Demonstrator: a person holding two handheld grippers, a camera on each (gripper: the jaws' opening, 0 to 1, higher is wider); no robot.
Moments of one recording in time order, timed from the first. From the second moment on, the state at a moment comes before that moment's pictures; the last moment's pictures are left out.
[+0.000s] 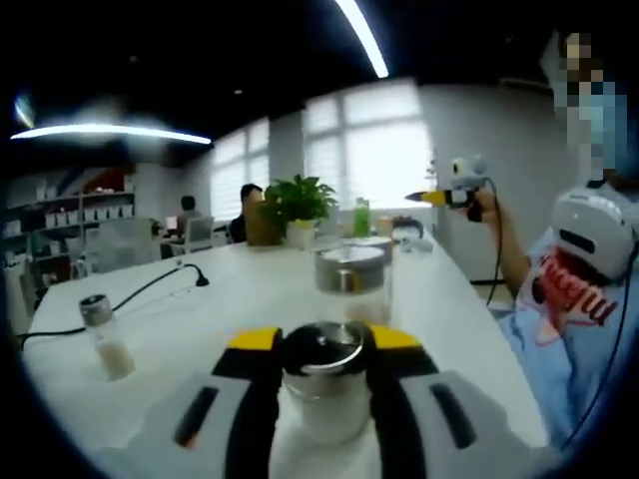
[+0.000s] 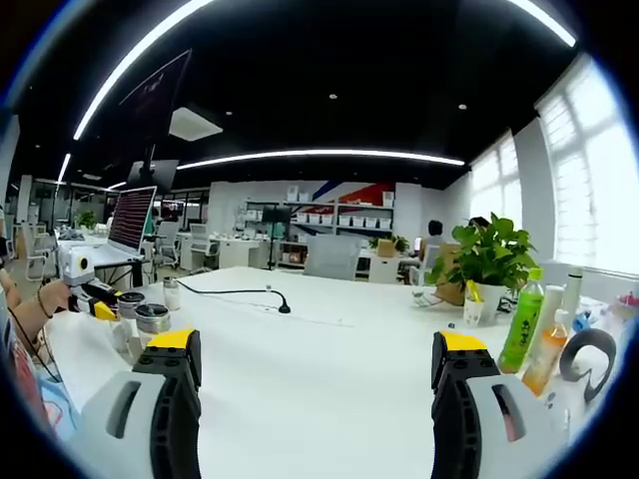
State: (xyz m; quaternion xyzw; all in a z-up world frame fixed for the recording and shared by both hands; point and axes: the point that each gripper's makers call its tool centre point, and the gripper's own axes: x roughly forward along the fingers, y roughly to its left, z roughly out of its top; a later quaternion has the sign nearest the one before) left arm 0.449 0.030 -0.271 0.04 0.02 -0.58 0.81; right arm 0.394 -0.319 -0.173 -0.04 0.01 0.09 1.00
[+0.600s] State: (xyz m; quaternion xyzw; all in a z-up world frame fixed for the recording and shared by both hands) left arm 0.447 0.030 -0.273 0.03 0.02 -0.60 0.80; right arm 0.396 -0.314 -0.180 -0.04 0.02 0.10 0.99
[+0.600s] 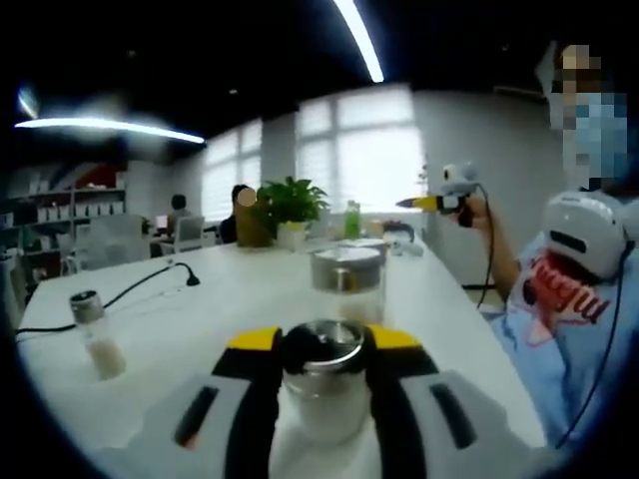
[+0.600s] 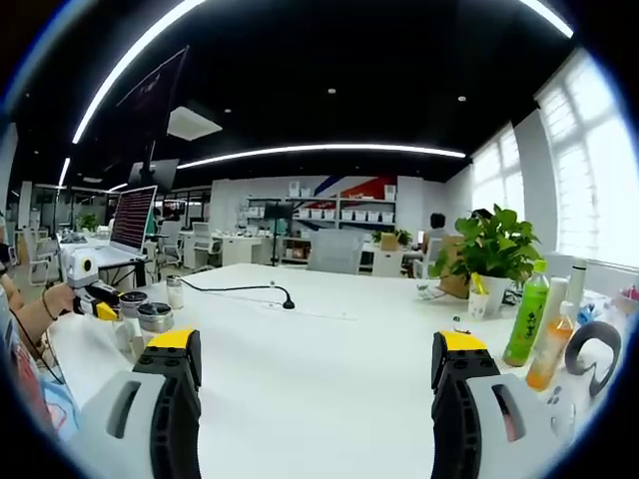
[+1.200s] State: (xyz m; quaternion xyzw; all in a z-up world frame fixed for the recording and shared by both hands) left arm 0.446 0.032 -0.275 0.07 0.04 -0.58 0.81; right arm 0.396 -0.313 -0.181 -0.05 0.03 0.10 0.99
